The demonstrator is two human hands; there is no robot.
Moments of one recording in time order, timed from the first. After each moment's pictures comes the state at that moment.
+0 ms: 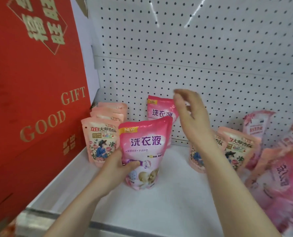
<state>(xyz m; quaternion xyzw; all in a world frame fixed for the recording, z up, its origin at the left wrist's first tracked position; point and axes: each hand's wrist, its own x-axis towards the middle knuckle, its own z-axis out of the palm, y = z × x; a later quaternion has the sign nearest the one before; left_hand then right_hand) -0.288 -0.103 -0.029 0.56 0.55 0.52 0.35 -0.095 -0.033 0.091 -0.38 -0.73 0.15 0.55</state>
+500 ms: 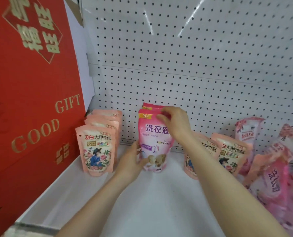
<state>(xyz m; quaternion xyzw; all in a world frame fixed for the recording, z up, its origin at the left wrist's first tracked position) -0.255 -0.041 -0.027 0.62 0.57 0.47 0.26 -0.111 0.041 0.081 -0.46 -0.78 0.06 0.42</state>
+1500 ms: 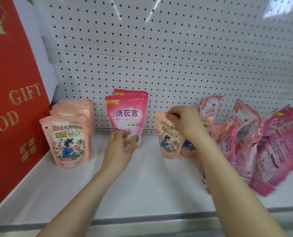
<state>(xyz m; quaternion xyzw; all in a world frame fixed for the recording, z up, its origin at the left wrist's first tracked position) -0.218 -0.052 -0.035 0.63 0.58 0.49 0.17 -0.012 -0.033 0.073 -0.61 -0.72 0.00 0.34</state>
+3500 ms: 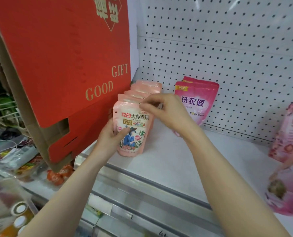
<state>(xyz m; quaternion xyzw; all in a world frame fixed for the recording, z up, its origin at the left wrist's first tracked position) -0.351 -0.175 -0.031 0.42 0.60 0.63 0.26 -0.194 -0.078 0.063 -0.27 -0.88 0.17 0.34</state>
